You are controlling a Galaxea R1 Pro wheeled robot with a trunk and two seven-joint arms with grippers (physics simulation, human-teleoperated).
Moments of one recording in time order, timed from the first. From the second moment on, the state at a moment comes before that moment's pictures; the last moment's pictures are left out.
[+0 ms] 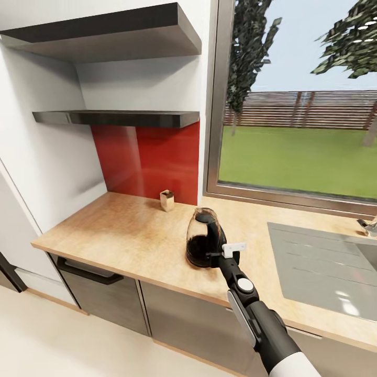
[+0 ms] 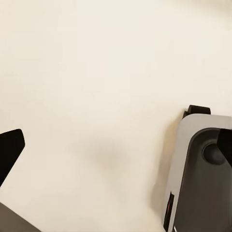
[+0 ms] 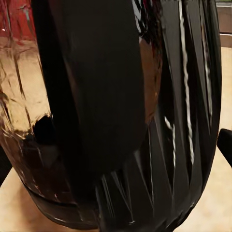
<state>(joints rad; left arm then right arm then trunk) -0.11 0.11 0.13 -0.14 -0.04 -0.17 0.19 -0.49 0.08 0.27 -1.12 -0.08 0.14 -0.15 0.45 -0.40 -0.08</state>
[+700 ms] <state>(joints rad) -0.11 0.11 0.13 -0.14 -0.04 -0.17 0.19 -0.49 0.08 0.27 -1.18 -0.08 0.14 -0.15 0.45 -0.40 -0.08</state>
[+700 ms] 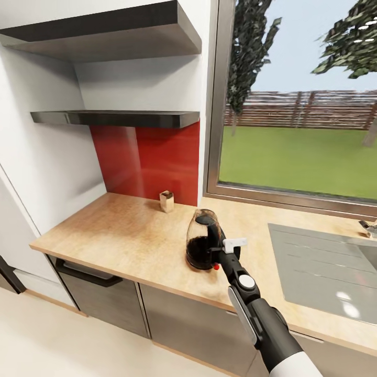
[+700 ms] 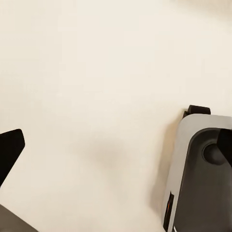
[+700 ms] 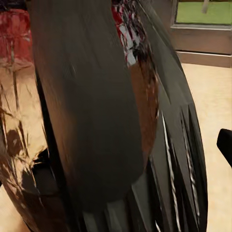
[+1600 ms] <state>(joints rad) -0.11 0.11 0.13 -0.14 -0.04 -0.17 0.19 -0.49 0.08 0.27 -1.18 -0.08 0.14 -0.15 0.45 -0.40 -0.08</state>
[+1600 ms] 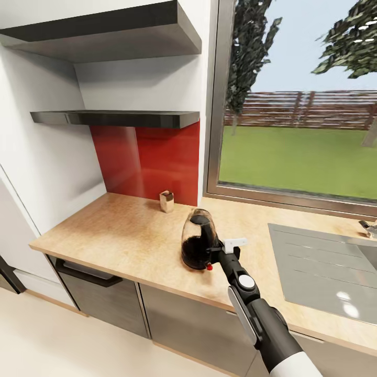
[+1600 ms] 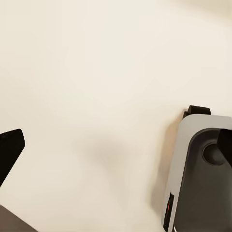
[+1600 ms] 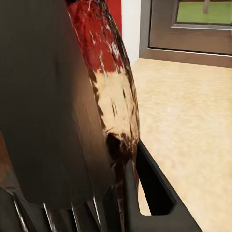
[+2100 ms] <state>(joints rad) -0.11 0.11 0.13 -0.14 -0.04 -0.17 0.19 -0.49 0.08 0.27 -1.30 -0.09 0.15 -0.15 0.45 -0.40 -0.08</state>
